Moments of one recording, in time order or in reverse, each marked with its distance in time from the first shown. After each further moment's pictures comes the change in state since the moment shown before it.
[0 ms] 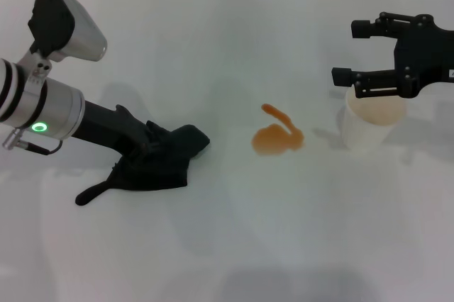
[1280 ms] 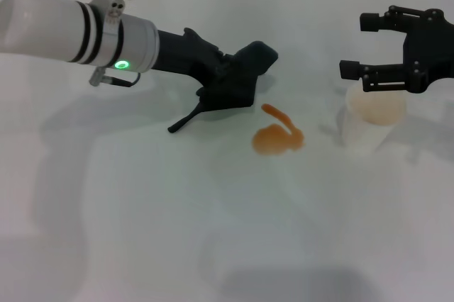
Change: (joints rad) left arm -0.222 -0.007 0.008 -0.274 -0.277 -0.315 0.198; right arm -0.013 -0.001 0.020 0.001 0.026 -0.005 -0.016
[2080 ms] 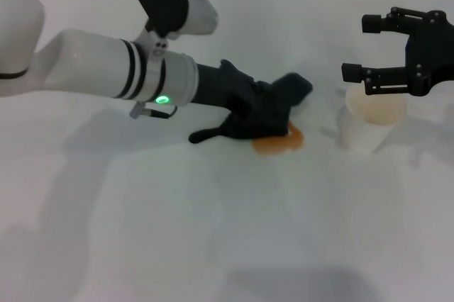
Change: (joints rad) left arm 0.021 -0.008 0.466 -0.084 -0.456 -0.157 0.047; right arm -0.011 0.000 -0.001 -0.012 0.000 -0.005 -0.014
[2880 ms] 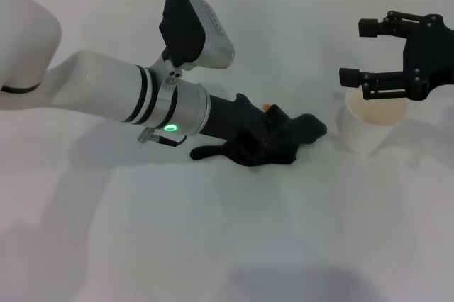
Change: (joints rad) left arm 0.014 -0.002 0.172 0.004 -0.088 0.058 -0.006; right arm -0.002 0.001 -0.006 0.001 0.003 -0.011 -0.007
